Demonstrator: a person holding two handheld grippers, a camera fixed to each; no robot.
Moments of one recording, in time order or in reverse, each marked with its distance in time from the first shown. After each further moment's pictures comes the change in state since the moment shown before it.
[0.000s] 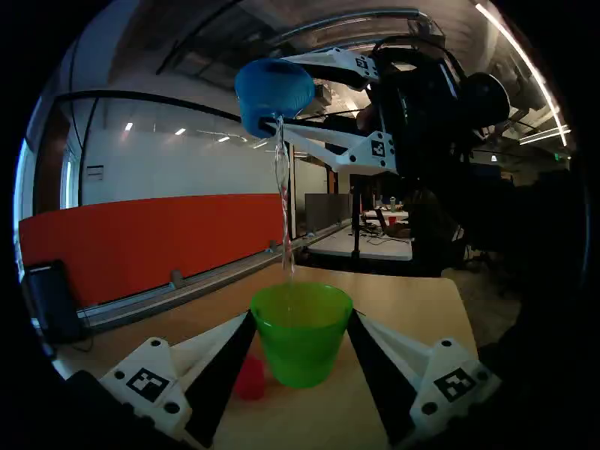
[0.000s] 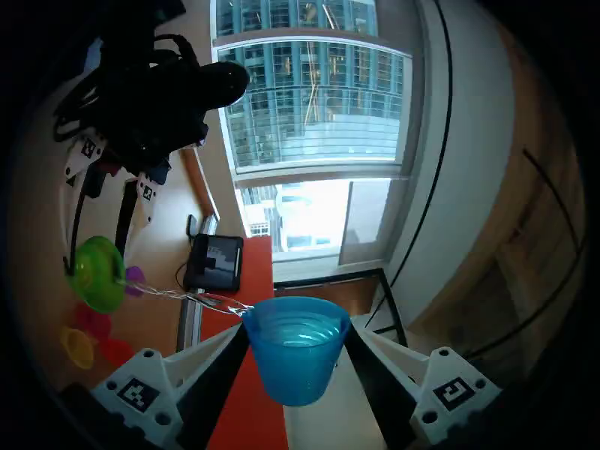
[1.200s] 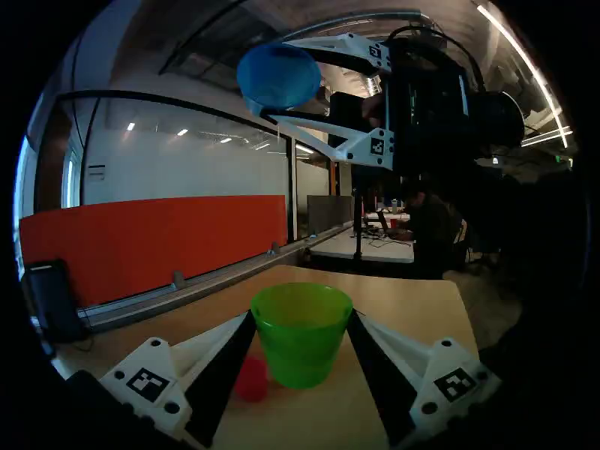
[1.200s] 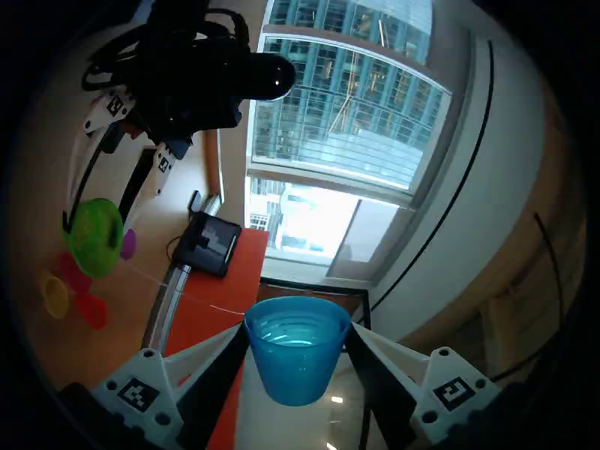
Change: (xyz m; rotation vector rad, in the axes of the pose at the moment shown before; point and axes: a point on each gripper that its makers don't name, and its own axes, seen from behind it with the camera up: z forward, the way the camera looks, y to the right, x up) left arm 0.002 -0.005 0.002 0.007 0.009 -0.005; right arm 0.013 0.014 0.006 -0.009 0.003 -0.262
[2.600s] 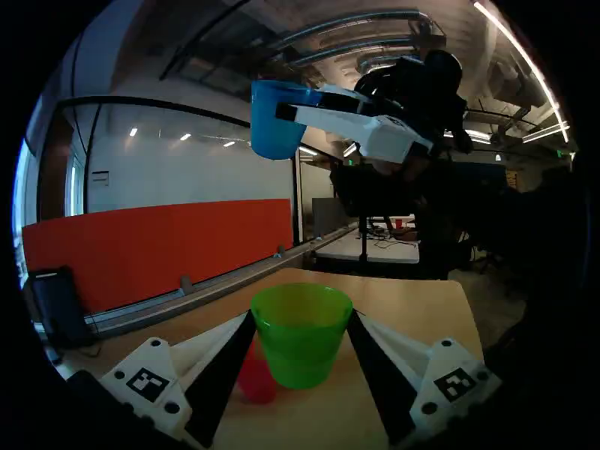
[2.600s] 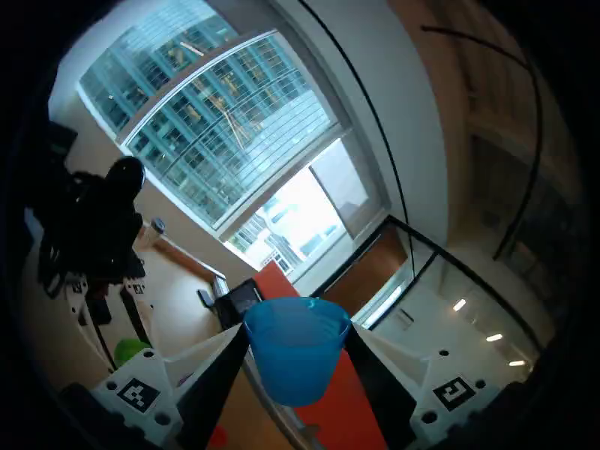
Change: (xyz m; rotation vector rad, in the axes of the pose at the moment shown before) left arm 0.010 -0.008 -0.010 0.025 0.009 0.018; right arm 0.013 -0.007 -0.014 0.014 0.065 1.003
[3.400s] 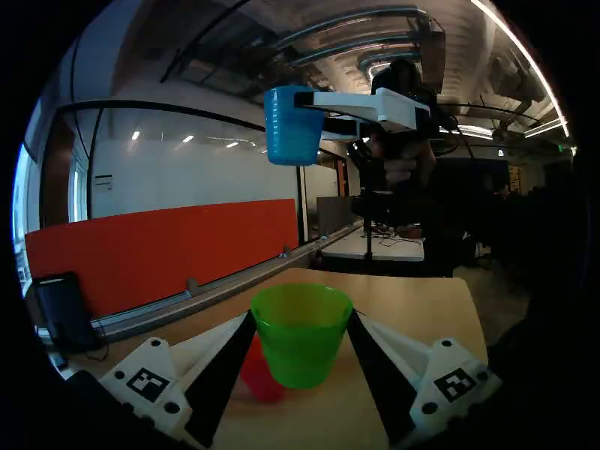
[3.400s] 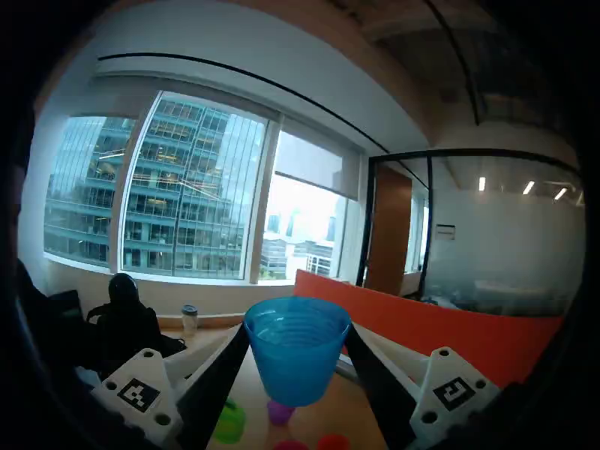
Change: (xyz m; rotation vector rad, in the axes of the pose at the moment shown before) left arm 0.005 -0.008 -0.005 0.026 -0.007 0.021; right arm 0.013 -0.010 -0.017 0.055 0.002 0.591
